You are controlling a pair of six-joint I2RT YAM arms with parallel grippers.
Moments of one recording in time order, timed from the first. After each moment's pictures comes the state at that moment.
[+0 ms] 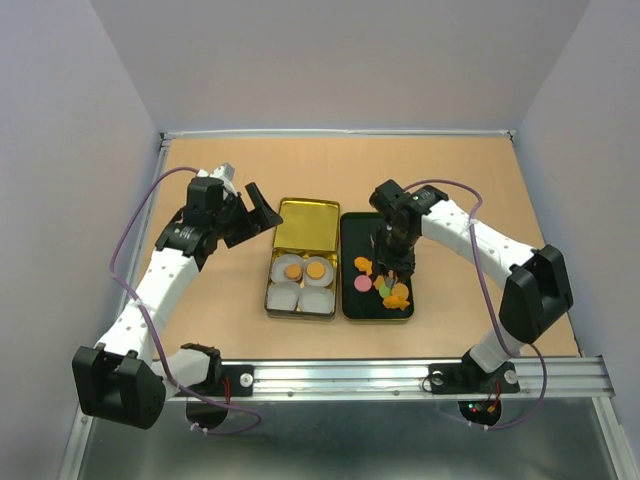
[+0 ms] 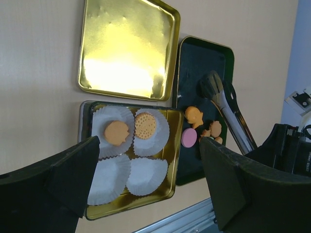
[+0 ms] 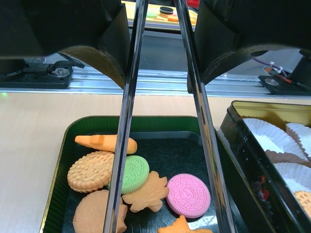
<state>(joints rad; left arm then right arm) -0.24 1.11 0.97 -0.52 0.25 -0.64 0.62 1.61 1.35 -1.18 -0.11 0.80</state>
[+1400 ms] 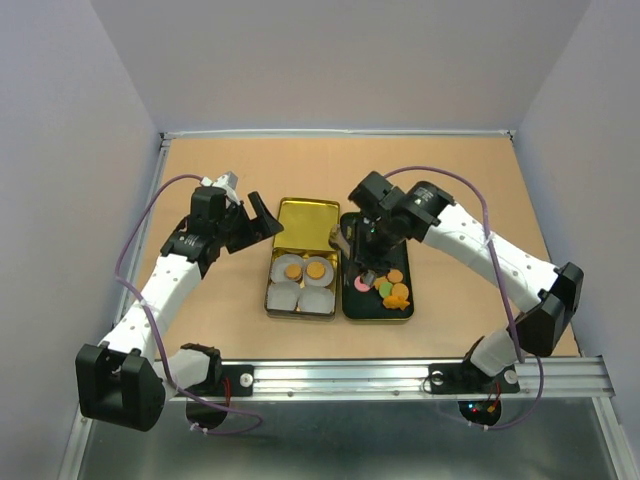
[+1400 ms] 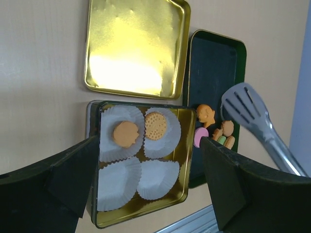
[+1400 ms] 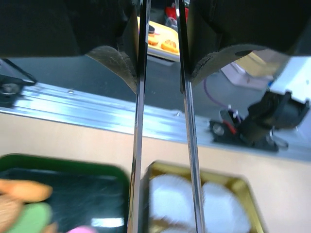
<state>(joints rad) -0.24 1.11 0.87 -0.43 0.26 -0.61 0.79 1.55 1.60 -1.28 -0.18 0.94</state>
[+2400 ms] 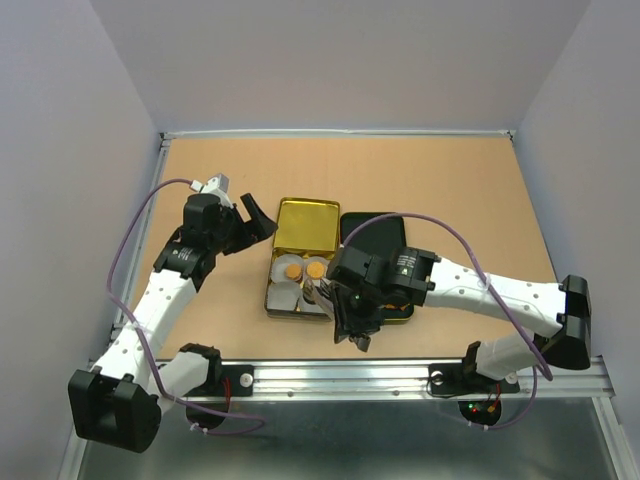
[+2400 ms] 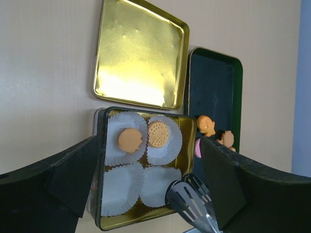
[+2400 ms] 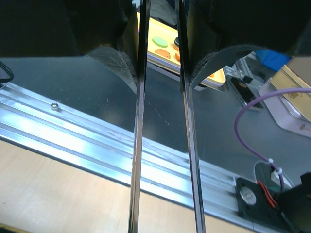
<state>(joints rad) -0.25 0.99 0.82 -0.40 0.18 -0.63 1.20 1.41 1.32 -1.08 -0.13 1.07</state>
